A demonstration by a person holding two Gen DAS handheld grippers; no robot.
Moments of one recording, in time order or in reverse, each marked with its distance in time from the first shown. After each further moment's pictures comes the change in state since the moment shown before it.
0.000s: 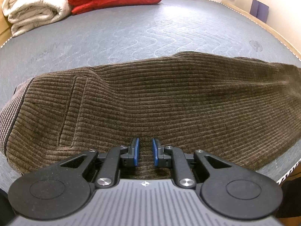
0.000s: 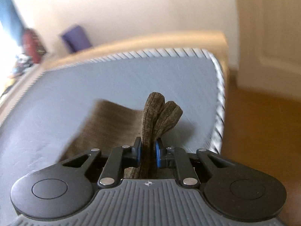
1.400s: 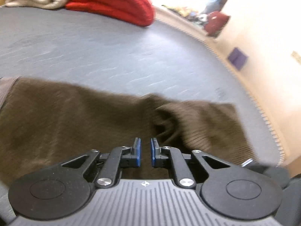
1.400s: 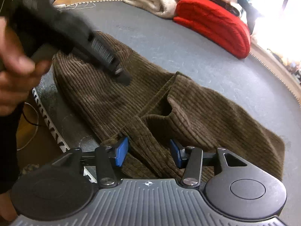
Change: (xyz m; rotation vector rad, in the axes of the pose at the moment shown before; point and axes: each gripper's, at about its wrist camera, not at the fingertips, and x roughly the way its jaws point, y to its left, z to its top) left arm -0.029 0.039 0.034 -0.243 -0.114 -0.352; right arm -0.238 0.190 -0.343 -1.523 0.166 0.969
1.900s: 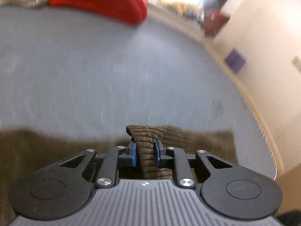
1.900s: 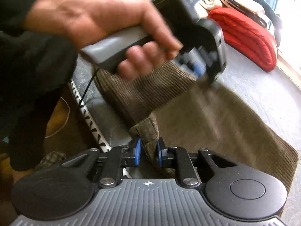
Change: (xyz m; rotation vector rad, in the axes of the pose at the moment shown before) left arm 0.071 -0.025 0.085 -0.030 0.000 -0.023; right arm -0.037 -0.006 -0.016 -0.101 -0.060 0.193
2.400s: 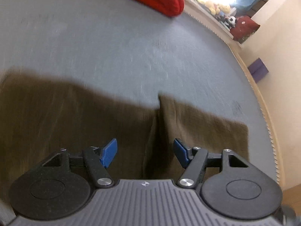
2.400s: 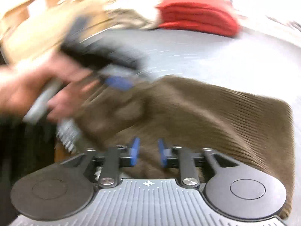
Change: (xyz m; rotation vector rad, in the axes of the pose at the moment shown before) left arm -0.031 0.030 -0.055 -0.187 0.129 0.092; right arm -0.027 -0.082 0.004 0.477 -0.073 -0.030
